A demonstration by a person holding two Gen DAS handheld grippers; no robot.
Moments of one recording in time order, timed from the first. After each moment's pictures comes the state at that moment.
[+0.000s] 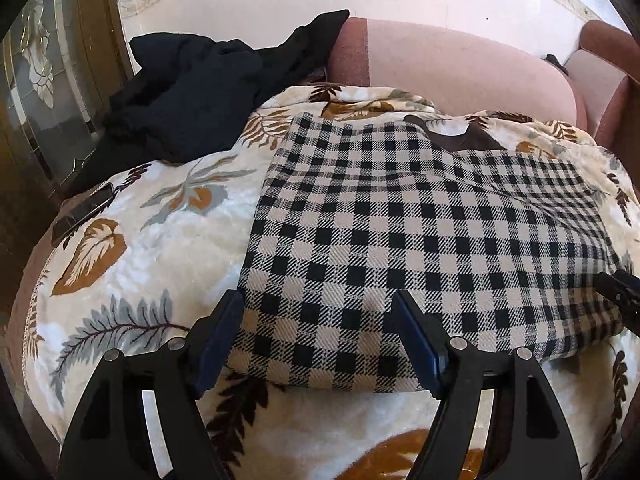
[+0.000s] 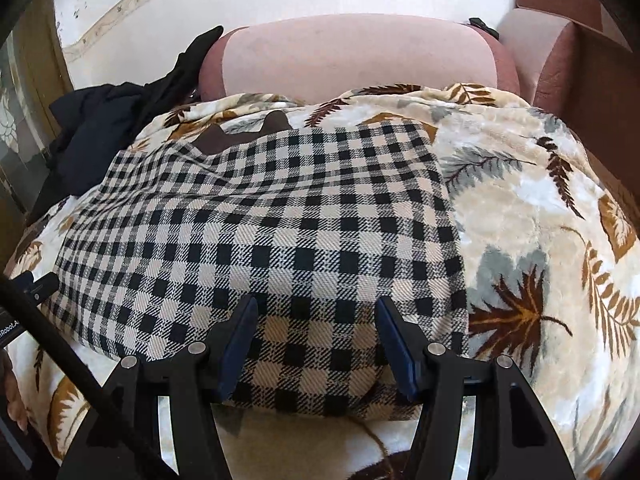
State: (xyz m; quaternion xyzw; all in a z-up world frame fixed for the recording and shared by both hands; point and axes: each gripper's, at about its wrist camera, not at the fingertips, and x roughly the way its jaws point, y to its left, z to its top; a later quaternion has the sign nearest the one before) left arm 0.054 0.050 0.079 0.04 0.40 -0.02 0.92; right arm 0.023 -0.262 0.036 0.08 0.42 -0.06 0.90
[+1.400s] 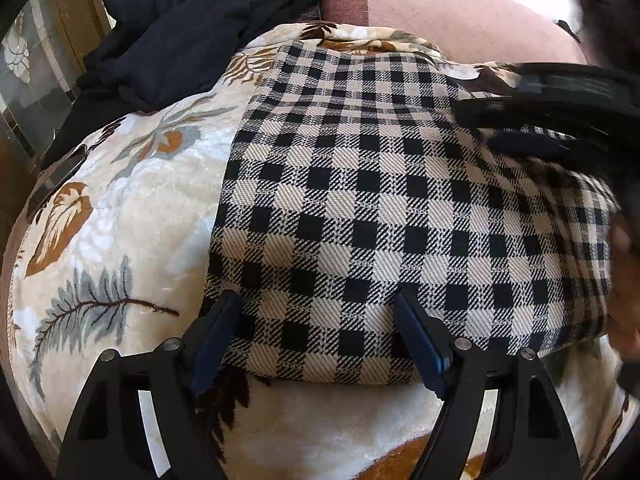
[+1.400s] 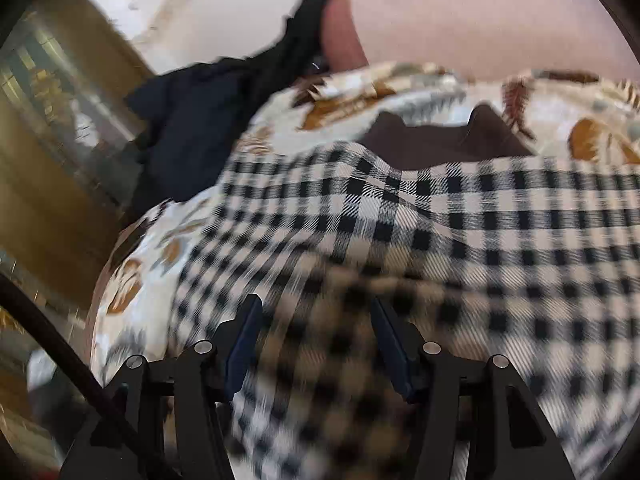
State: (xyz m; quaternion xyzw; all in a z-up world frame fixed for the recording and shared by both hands) left arm 0.080 0.050 0.039 0.04 0.48 -0.04 0.87; right arm 0.186 -0.166 0.025 0.18 0.47 0.13 0.85
